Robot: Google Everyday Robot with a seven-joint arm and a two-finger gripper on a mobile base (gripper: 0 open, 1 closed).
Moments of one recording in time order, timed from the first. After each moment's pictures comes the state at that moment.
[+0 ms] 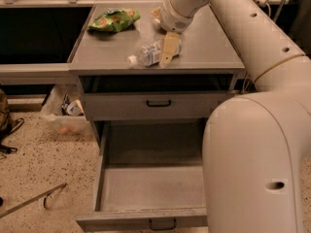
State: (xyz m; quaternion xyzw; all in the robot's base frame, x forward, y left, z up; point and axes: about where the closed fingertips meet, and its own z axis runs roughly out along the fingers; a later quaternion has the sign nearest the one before) arm 0.758 -0.021 0.900 -0.76 0.58 0.01 0.30
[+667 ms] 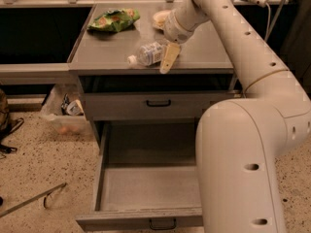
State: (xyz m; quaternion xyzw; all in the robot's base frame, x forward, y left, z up) arm 0.793 -0.032 0.853 -0.74 0.59 0.05 0.33
